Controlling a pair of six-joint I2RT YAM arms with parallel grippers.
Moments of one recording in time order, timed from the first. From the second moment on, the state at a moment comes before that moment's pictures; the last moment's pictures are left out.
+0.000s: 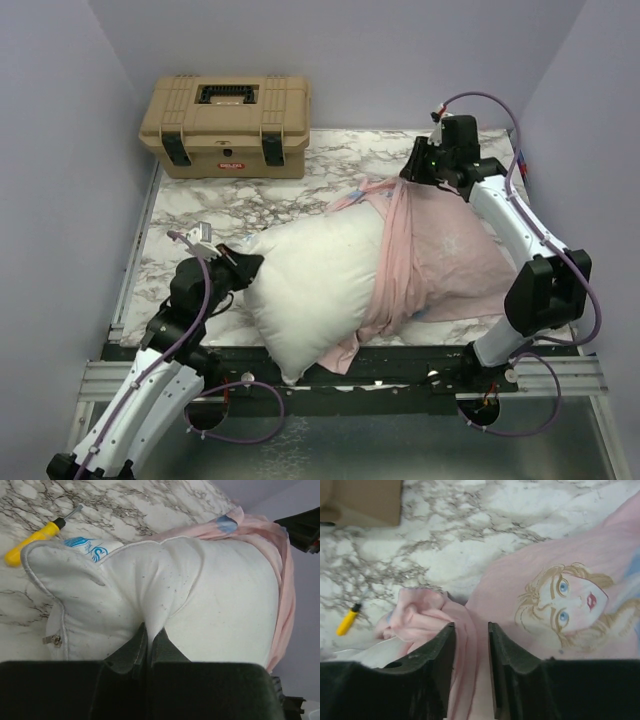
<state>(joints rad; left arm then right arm) -0.42 0.39 0.43 -0.29 0.00 -0.81 0.23 1.63 1.46 -0.50 -0.10 0.31</state>
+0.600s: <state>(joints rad) -0.41 0.66 0.67 -0.34 -0.15 -0.56 0.21 1.06 1.03 -0.52 -0.07 0.35</state>
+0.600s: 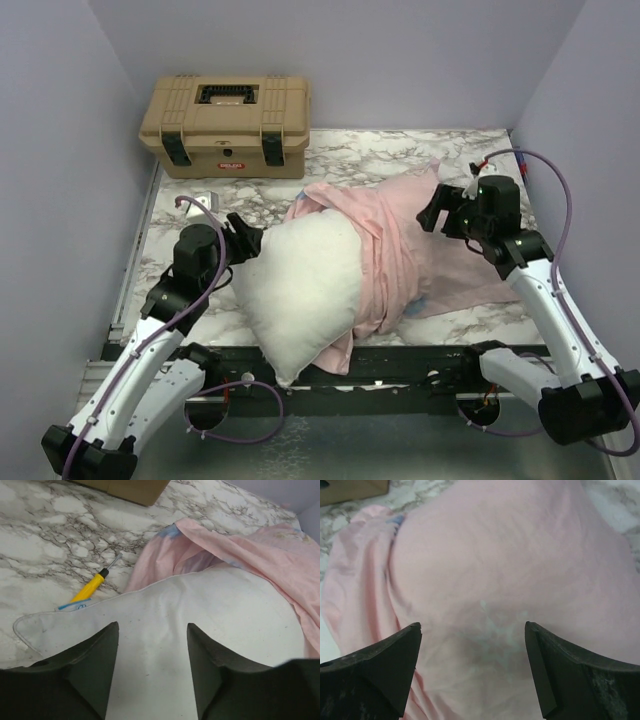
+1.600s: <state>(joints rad) -1.06 1.13 0.99 -0.40 -0.41 -0.33 0.30 1.45 1.05 -0.13 -0.31 0.43</state>
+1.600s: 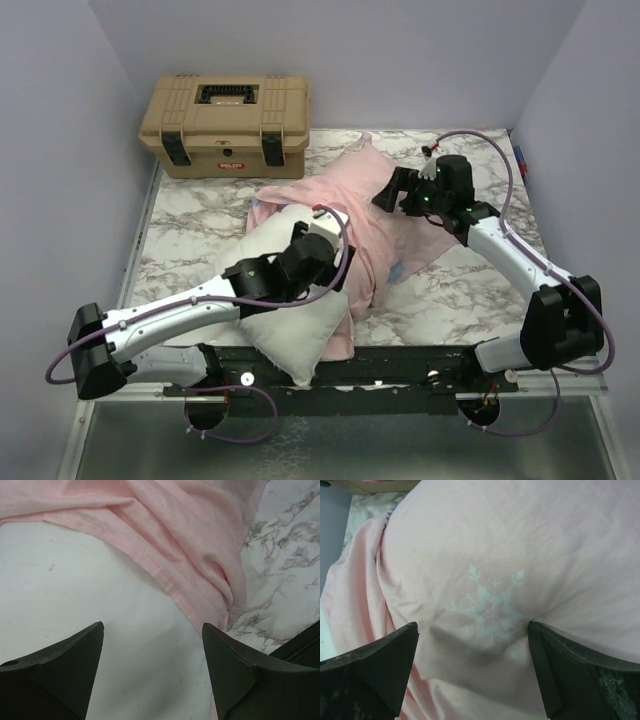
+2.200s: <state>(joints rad) -1.22 1.33 1.00 -0.55 -0.65 -0.50 0.30 1.01 0.73 -0.25 -0.38 0.39</state>
